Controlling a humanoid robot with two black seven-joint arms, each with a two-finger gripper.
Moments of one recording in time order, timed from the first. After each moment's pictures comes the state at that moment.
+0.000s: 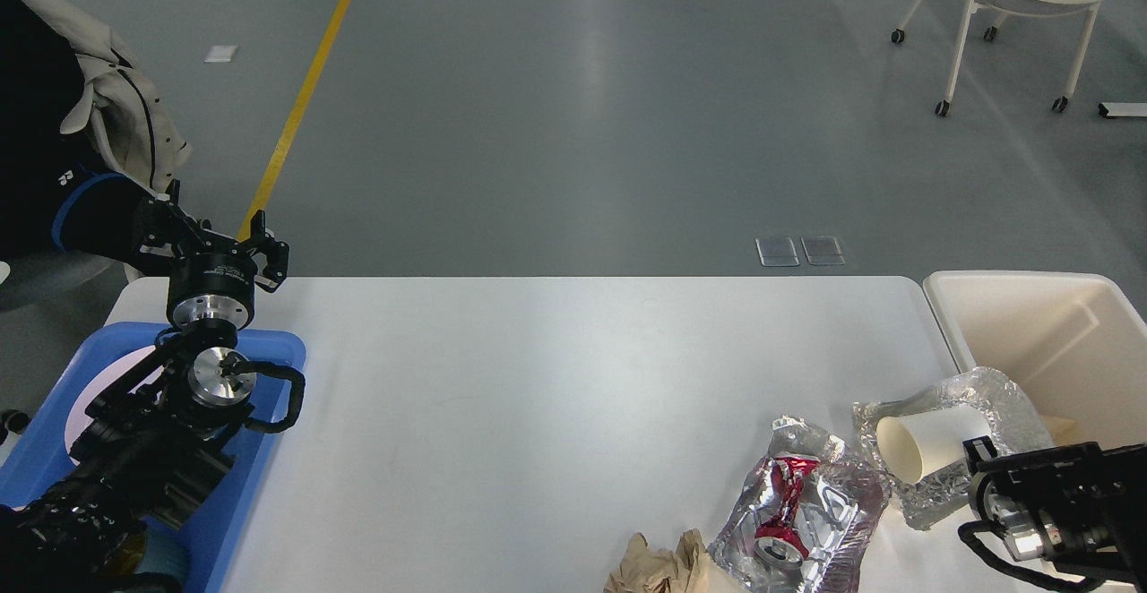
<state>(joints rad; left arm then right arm) -0.66 0.20 -0.94 -0.49 -0.16 -0.19 -0.55 0.98 -0.57 -0.76 1.11 0.49 -0.54 0.00</state>
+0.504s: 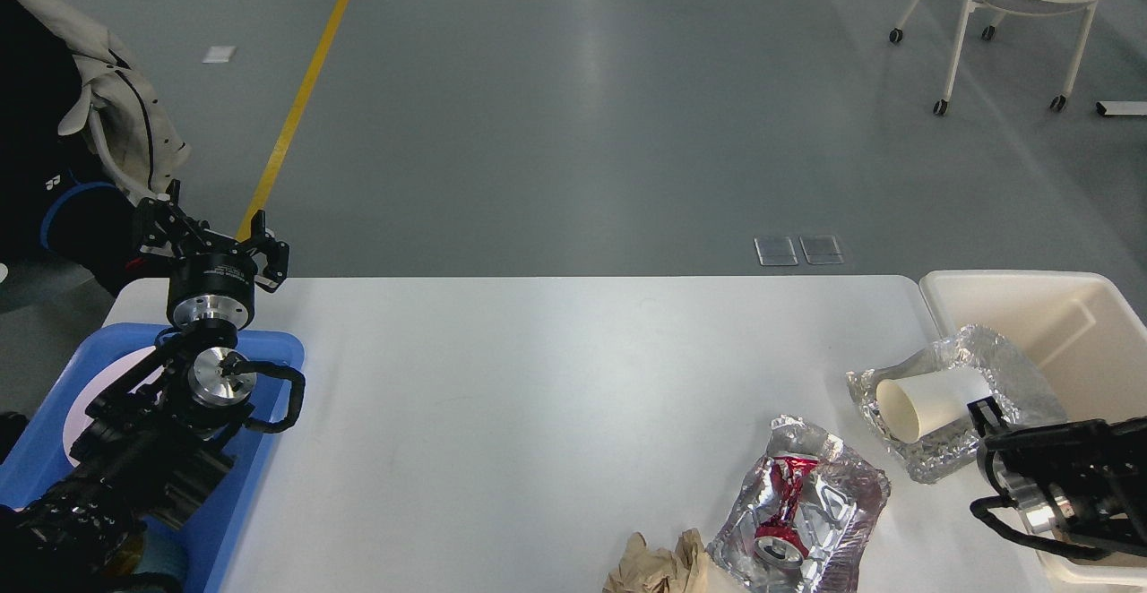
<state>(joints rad) -0.66 0.20 -0.94 -0.49 -0.16 -0.19 -0.55 1.05 -0.60 -0.78 1.11 0.33 -0.55 0.00</state>
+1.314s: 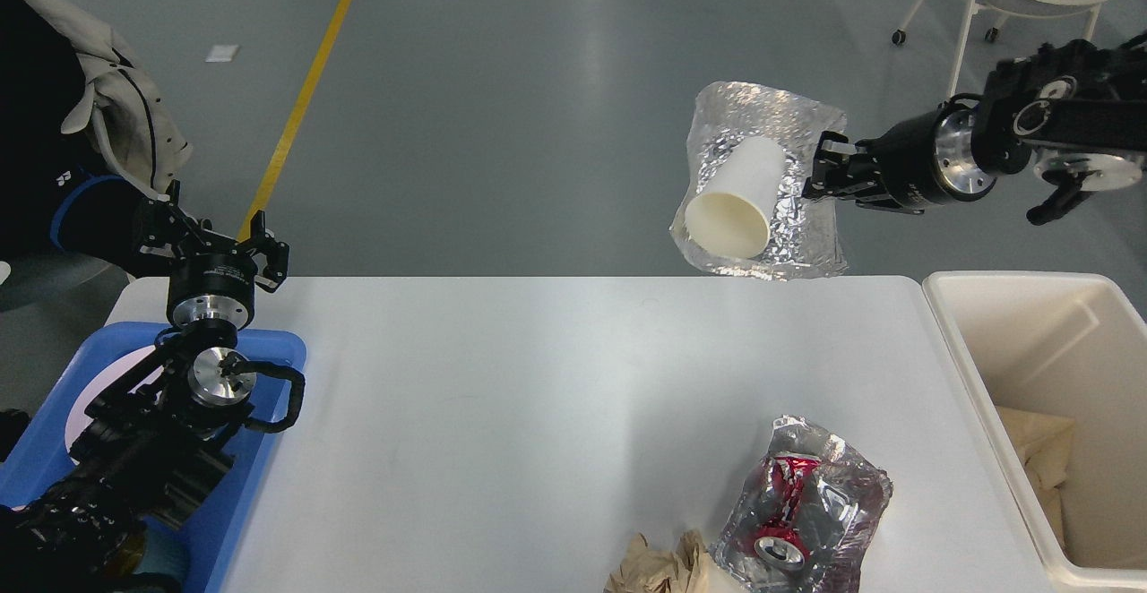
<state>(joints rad) -0.66 0.20 -0.94 -0.49 -0.16 -0.19 -0.55 1.96 -0.50 -0.93 1.27 -0.23 0.45 0.00</state>
